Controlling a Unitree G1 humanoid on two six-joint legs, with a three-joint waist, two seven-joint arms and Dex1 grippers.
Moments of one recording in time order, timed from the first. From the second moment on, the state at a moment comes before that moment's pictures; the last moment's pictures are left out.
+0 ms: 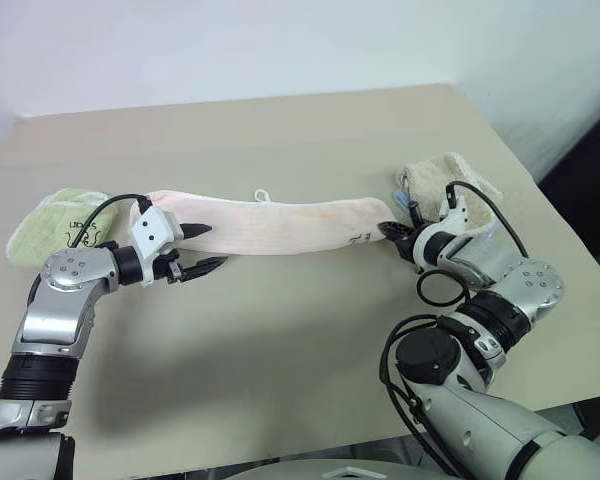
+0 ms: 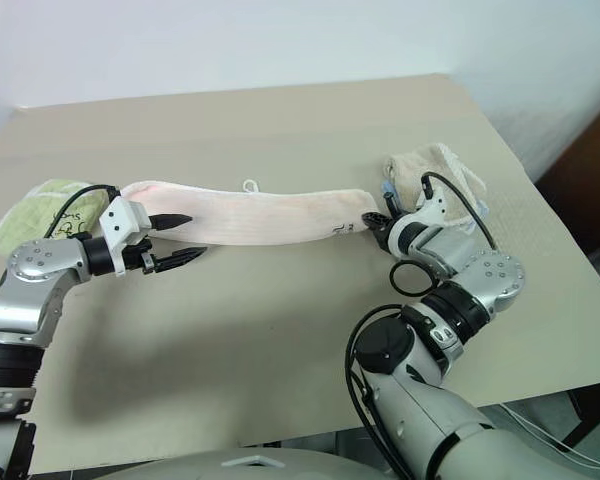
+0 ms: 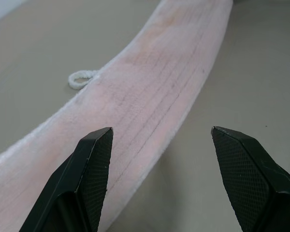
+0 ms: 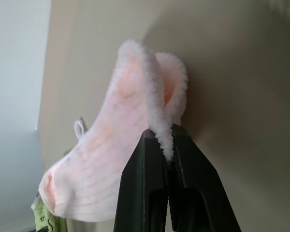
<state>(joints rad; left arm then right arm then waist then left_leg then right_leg) -0.31 0.75 0.06 0.07 -0.28 0.12 -1.03 -0.90 0.05 -1.15 -0.01 0.71 1.61 -0.33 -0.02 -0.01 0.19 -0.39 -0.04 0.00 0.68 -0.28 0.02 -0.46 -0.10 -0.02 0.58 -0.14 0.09</state>
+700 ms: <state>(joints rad) -0.31 0.73 0.05 0.08 -0.26 0.10 -1.02 -0.82 -0.39 0.07 -0.08 0.58 1.16 0.42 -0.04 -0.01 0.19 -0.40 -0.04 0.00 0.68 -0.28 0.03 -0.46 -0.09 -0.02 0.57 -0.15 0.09</state>
